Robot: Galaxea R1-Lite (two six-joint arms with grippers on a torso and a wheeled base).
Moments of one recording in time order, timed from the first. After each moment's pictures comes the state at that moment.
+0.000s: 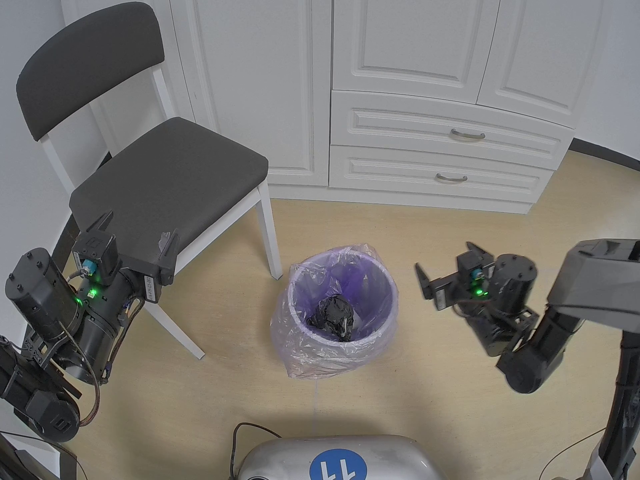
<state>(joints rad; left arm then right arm) -0.40 1.64 -0.27 -1.53 0.36 0.37 0.45 2.19 -0.64 -1.55 -0.33 -0.32</state>
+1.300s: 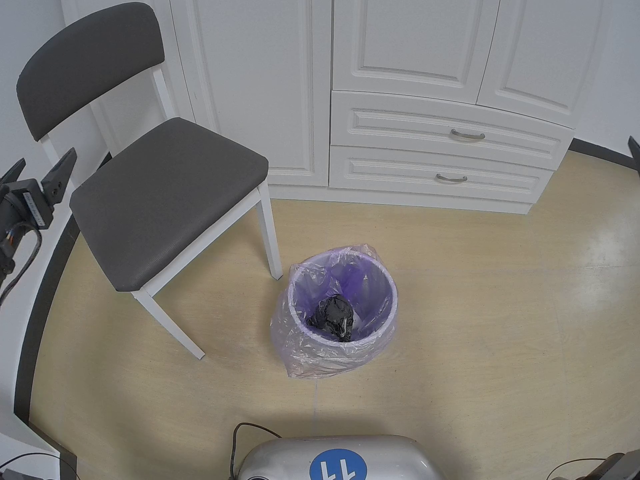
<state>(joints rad) -0.06 1.17 -0.53 -0.90 0.13 0.07 0.06 1.04 -0.62 -0.81 -0.33 -0.18</state>
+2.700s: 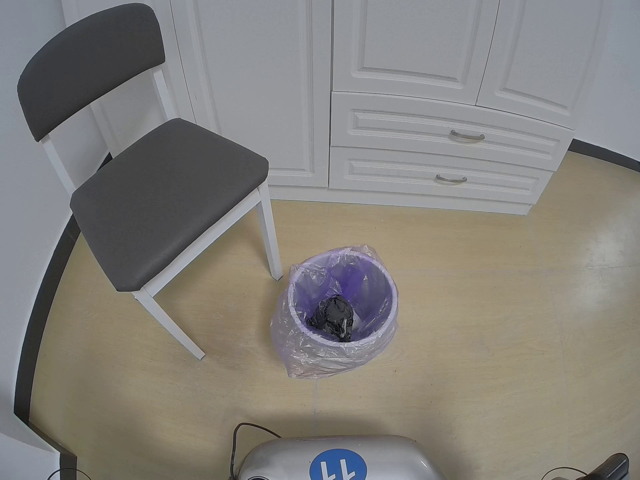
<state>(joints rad) 0.00 0.03 -0.88 0.45 0.14 0.00 0.00 0.02 -0.54 -0.08 -0.49 -0.07</state>
